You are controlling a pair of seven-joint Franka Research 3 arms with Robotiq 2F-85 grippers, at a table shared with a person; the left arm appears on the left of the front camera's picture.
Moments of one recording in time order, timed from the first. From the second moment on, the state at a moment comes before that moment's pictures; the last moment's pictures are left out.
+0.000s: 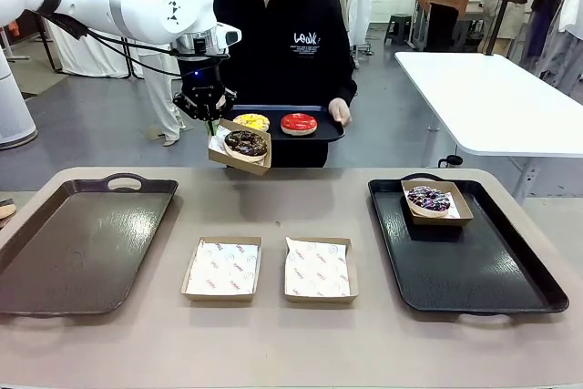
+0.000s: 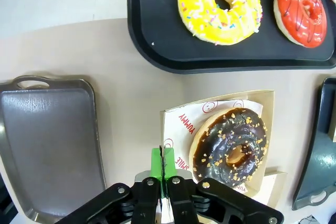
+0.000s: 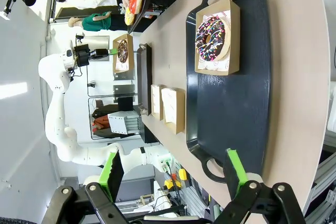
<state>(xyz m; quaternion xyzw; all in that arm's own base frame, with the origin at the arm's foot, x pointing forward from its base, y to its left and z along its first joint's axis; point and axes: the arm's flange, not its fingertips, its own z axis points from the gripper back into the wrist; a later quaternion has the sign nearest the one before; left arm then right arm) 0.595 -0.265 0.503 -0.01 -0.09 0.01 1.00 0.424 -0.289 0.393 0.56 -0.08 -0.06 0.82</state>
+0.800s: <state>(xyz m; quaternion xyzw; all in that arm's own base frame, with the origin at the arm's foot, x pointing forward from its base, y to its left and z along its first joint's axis) 0.595 -0.265 0.503 -0.01 -0.09 0.01 1.00 0.424 -0.289 0.393 0.56 -0.08 -0.06 0.82</state>
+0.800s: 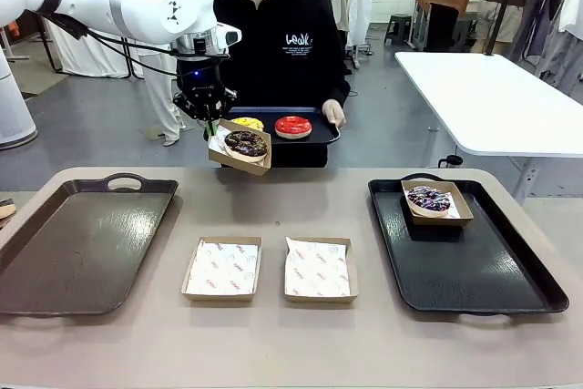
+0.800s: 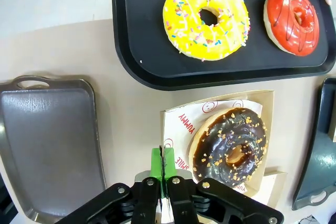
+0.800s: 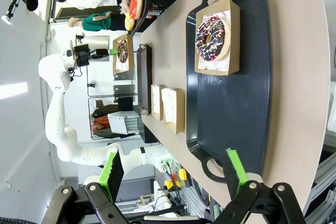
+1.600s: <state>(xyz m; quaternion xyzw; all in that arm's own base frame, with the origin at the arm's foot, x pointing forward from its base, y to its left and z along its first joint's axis) 0.547 -0.151 0.546 -0.01 -0.09 -0.02 1.00 0.418 -0.137 0.520 0.38 -0.09 0.04 0.92</state>
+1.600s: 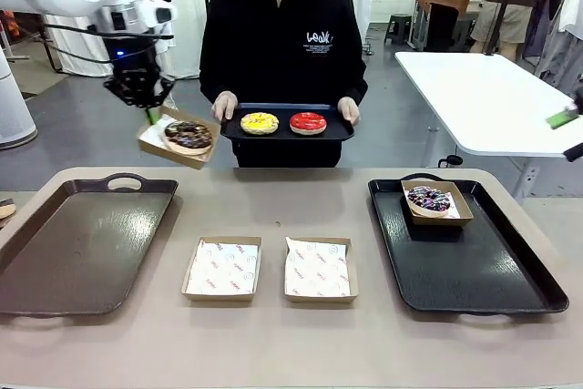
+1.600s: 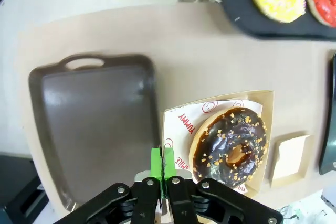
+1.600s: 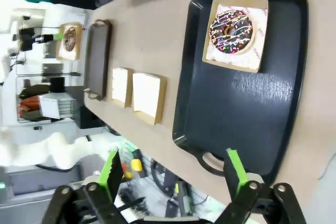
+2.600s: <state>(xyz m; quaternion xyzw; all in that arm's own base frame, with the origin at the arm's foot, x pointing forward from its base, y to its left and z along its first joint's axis) 0.513 -0.015 0.476 0.00 -0.03 0.09 1.00 0.407 0.104 0.428 0.19 -0.08 0.07 0.98</state>
